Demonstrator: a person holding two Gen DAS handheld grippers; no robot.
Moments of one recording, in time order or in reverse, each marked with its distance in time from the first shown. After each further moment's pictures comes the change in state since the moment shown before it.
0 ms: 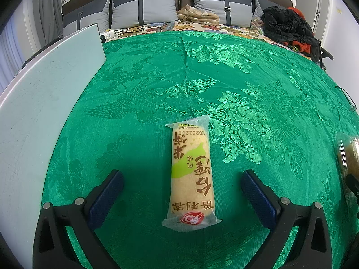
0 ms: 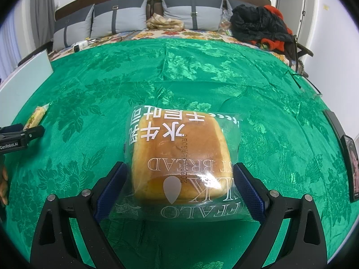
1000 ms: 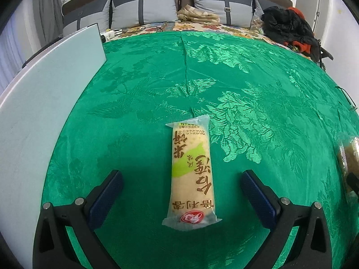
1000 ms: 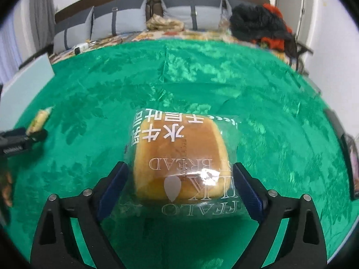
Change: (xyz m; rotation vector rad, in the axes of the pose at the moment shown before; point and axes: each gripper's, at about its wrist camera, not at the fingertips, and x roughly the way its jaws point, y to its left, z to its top) left arm 0.000 0.000 0.000 0.000 0.000 0.000; right arm -0.001 0.001 0.002 0.000 -0.006 0.001
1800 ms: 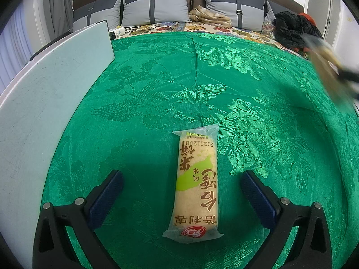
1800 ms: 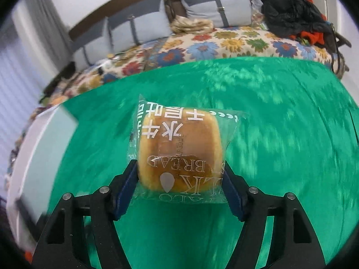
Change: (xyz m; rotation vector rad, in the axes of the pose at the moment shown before) left arm 0.006 0.002 0.010 -0.057 0.001 0.043; right arm 0.039 0.012 0.153 0.102 0.073 0.324
